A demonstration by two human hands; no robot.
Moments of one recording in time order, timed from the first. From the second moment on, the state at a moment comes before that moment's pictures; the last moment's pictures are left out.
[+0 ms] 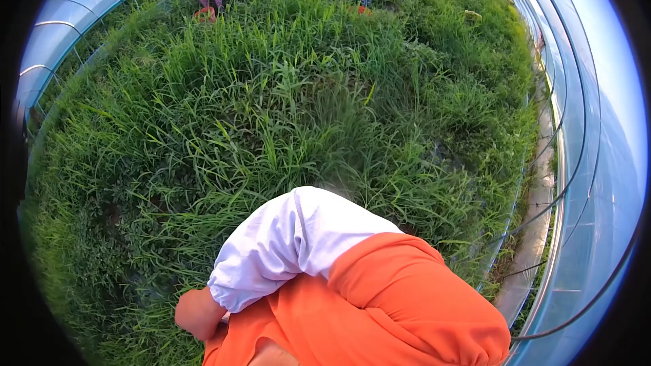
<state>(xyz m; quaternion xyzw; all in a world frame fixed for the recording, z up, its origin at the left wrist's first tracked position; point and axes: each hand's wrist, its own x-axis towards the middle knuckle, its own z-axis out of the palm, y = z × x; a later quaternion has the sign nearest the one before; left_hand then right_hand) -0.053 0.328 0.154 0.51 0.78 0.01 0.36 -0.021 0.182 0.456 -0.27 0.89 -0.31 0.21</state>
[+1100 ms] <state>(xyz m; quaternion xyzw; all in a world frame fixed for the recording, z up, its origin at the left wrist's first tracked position) -0.087 0.371 0.154 0.39 0.72 0.36 0.45 -0.053 0.145 0.426 -0.44 0.74 -0.49 0.12</state>
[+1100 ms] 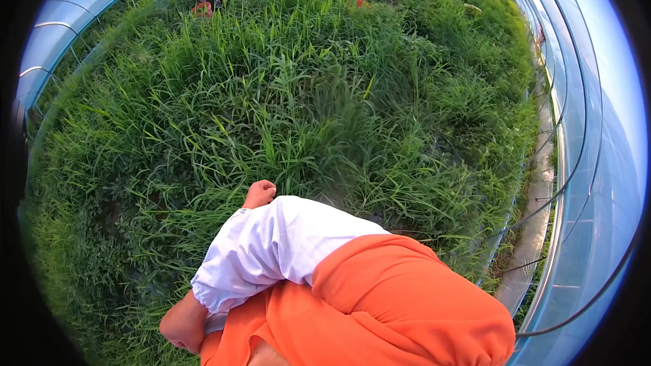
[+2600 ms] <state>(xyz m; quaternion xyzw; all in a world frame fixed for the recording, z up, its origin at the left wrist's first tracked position) -0.413 0.251 0.373 -0.01 0.66 0.72 0.21 -0.003 0.205 0.436 -0.29 0.56 -0.67 0.39</state>
